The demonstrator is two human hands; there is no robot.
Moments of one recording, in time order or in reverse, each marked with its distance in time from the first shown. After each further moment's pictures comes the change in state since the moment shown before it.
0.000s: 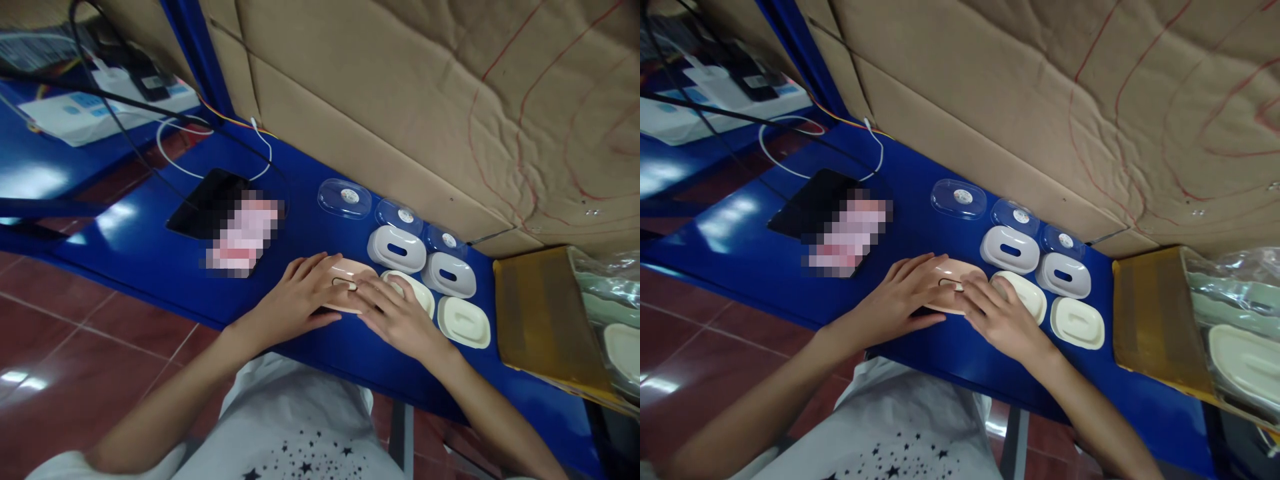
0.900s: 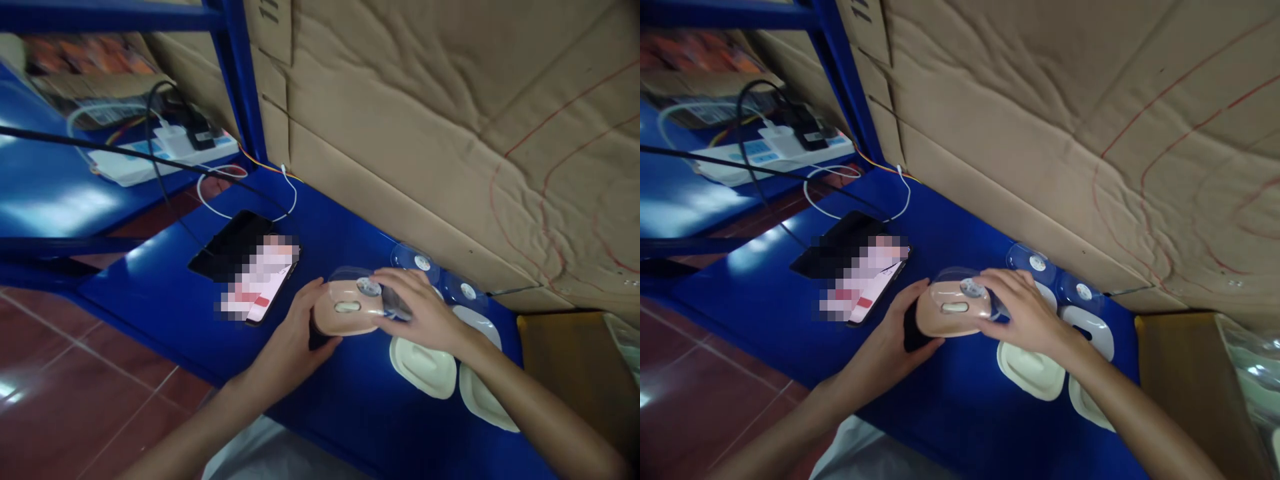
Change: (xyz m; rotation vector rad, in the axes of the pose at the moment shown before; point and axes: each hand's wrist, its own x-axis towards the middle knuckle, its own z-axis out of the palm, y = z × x) left_hand -0.003 -0.006 0.008 -0.420 0.369 -0.412; right_hand 0.081 0.090 -0.022 0.395 0.011 0.114
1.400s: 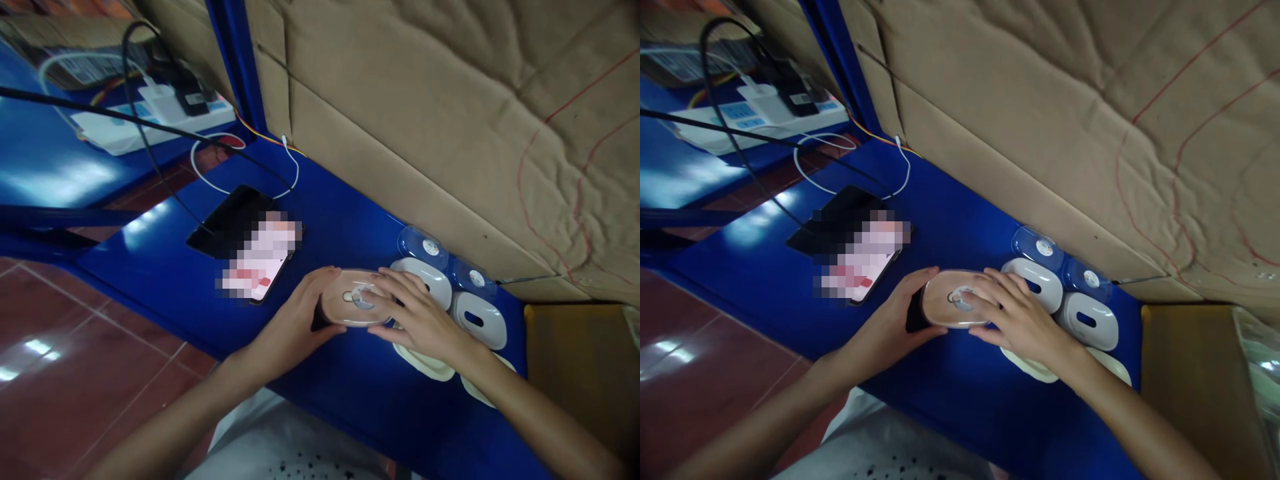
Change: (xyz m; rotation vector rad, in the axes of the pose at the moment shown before) left_hand 0.001 0.000 -0.004 -0.026 -0.102 0.022; right_hand -0.026 -0.014 0.024 -0.176 -0.041 -0.222
